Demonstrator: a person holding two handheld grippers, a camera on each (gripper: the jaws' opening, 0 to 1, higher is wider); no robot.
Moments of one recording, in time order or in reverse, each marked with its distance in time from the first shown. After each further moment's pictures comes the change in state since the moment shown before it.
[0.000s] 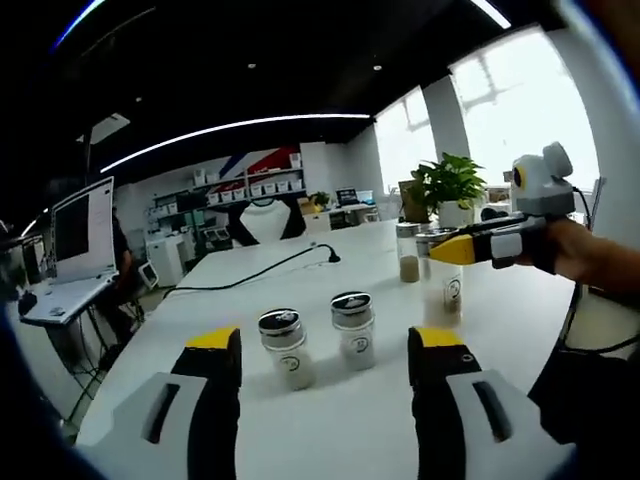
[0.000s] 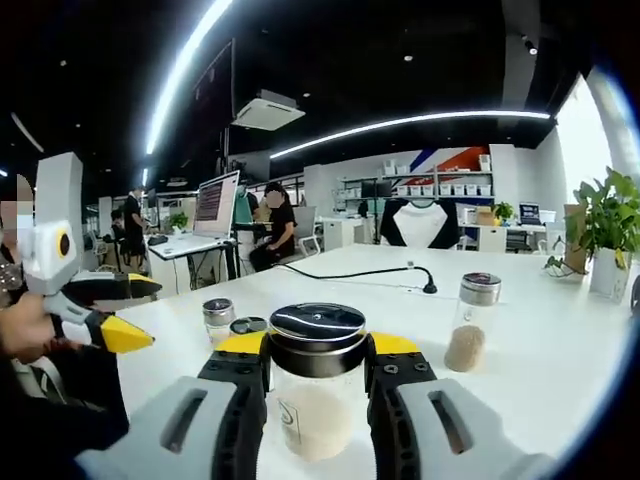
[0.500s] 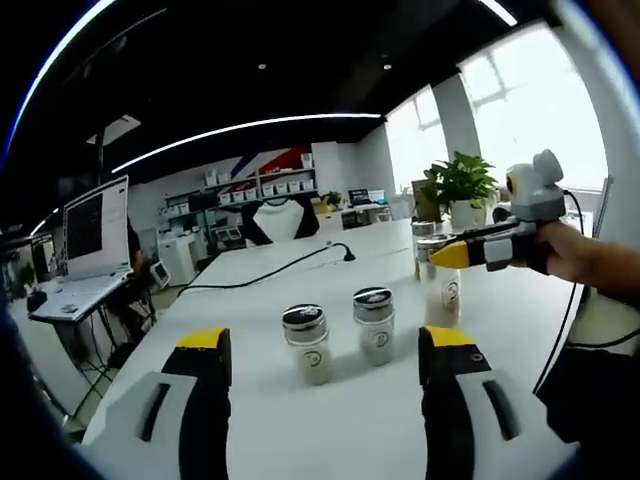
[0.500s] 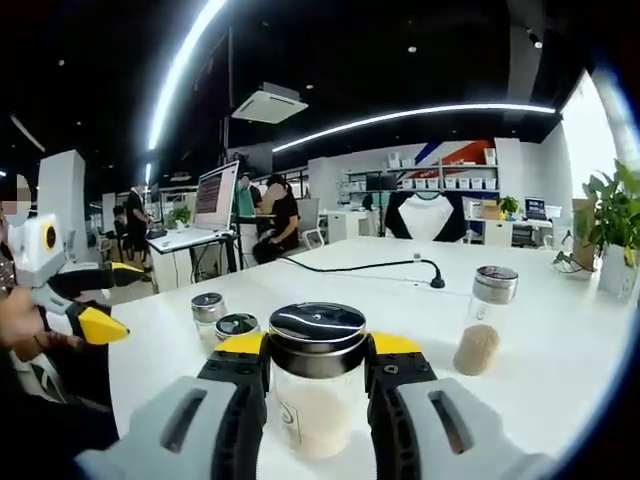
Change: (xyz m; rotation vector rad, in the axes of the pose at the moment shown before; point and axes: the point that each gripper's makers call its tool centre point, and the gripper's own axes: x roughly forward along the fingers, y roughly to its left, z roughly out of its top) left arm -0.001 0.012 0.000 -0.007 -0.011 0.037; right arm 0.022 -0.002 -0.008 0.006 0.032 0.026
